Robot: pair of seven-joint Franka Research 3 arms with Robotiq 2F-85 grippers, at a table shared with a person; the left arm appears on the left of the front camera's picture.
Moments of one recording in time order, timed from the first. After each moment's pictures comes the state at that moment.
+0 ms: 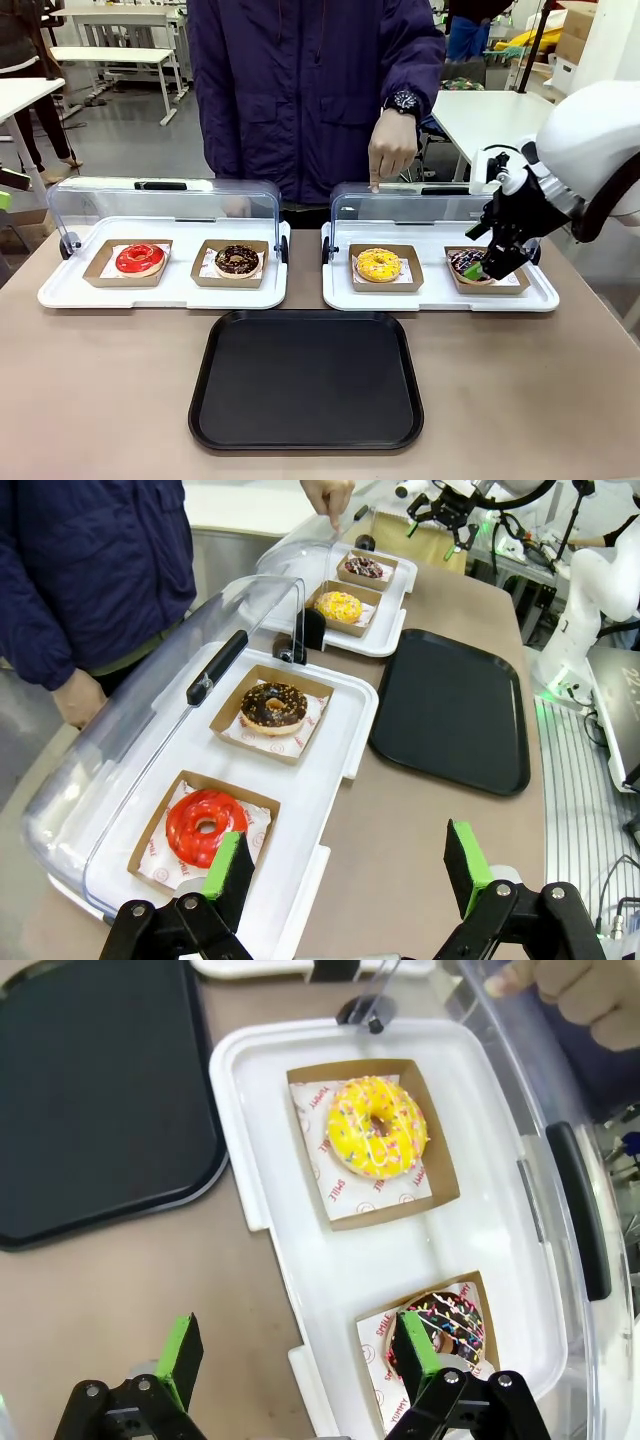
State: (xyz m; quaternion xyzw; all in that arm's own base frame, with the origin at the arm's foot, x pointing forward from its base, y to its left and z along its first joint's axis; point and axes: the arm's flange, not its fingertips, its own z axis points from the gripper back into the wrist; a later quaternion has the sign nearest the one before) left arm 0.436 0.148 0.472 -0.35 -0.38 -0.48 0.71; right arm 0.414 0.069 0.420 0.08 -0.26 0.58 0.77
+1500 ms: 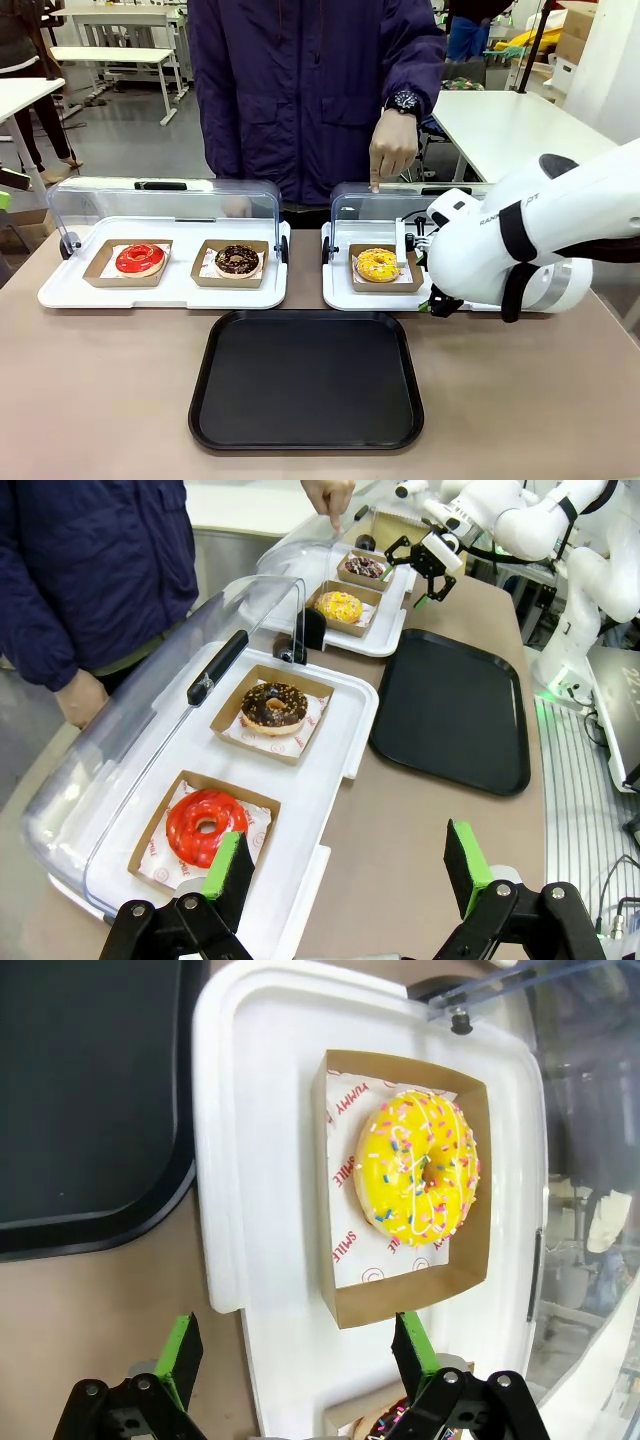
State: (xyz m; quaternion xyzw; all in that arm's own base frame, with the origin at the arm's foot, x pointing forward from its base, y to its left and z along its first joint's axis) left arm 0.436 0.149 0.472 -0.35 -0.38 -0.48 0.71; right arm 0.425 0.157 0.327 -0.07 -0.25 0.67 0.70
